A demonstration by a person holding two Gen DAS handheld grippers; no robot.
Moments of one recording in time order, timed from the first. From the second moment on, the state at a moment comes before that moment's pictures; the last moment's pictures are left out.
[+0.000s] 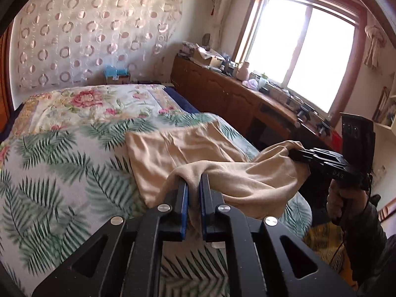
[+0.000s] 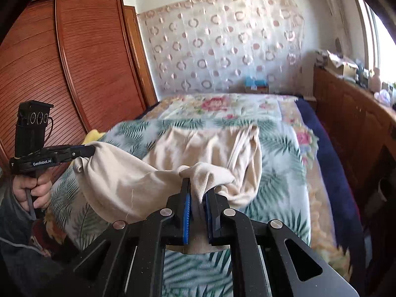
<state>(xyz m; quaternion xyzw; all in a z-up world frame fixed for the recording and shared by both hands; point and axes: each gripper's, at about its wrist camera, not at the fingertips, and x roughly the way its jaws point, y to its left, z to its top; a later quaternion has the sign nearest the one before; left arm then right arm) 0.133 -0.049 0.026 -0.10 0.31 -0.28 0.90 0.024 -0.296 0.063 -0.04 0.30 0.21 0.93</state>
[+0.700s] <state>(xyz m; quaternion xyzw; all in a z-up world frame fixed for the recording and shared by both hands) 0.279 -0.056 -0.019 -0.10 0.37 -0.21 0.90 0.201 -0.269 0.042 -0.04 0.34 0.18 0.92</state>
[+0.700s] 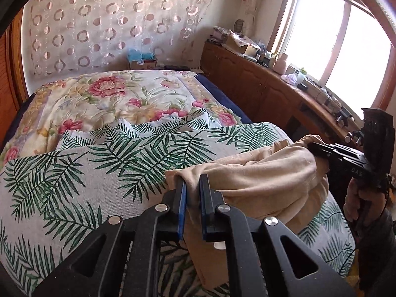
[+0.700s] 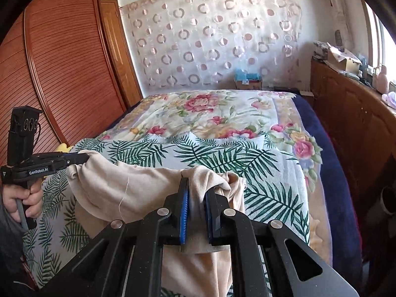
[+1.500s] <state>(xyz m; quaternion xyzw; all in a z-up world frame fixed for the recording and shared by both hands) 0.270 -0.067 -0.055 -0.03 0.42 -0.23 0.88 0.194 -0.257 0.041 -0.12 0.38 0.17 0.90</state>
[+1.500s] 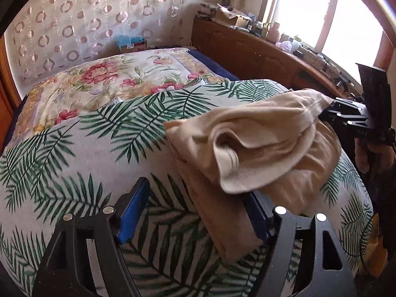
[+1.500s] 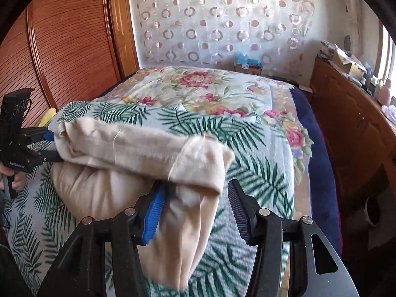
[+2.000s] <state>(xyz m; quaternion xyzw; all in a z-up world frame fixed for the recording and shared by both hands) 0.316 -0.033 -0.038 -0.06 0.38 -0.13 0.91 0.235 -0.260 0.056 -0.09 0.36 0.11 0.92</state>
